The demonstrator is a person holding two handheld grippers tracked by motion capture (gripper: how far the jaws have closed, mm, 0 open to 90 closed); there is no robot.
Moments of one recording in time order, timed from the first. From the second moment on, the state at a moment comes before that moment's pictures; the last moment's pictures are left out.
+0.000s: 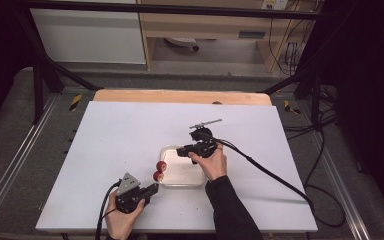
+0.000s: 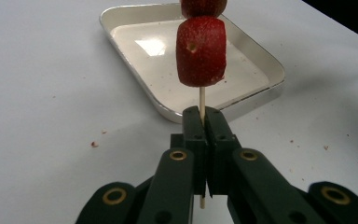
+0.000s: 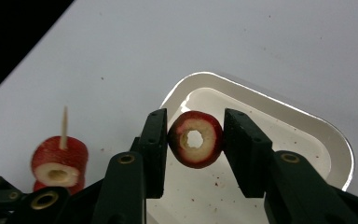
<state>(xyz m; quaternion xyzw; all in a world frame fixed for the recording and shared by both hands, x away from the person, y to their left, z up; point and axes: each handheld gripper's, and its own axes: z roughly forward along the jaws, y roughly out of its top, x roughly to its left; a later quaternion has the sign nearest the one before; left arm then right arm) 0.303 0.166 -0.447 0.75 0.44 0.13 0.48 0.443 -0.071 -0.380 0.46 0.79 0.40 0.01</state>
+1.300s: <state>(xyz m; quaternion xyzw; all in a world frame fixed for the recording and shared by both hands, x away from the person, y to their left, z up) 0.299 0.100 -0.442 0.75 0.44 0.12 0.48 0.402 -0.124 -0.388 0.46 0.63 0.63 0.03</state>
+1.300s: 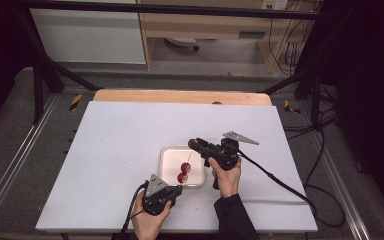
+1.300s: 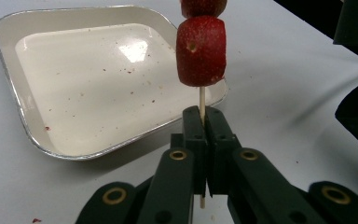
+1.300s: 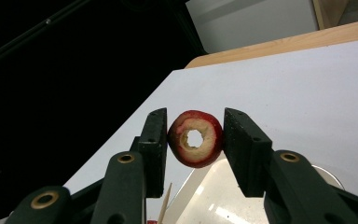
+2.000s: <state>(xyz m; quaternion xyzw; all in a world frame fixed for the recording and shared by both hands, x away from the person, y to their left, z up) 0.303 0.098 -0.439 0.75 0.45 0.12 0.48 0.398 -0.122 -0.390 0.45 0.63 0.63 0.03</state>
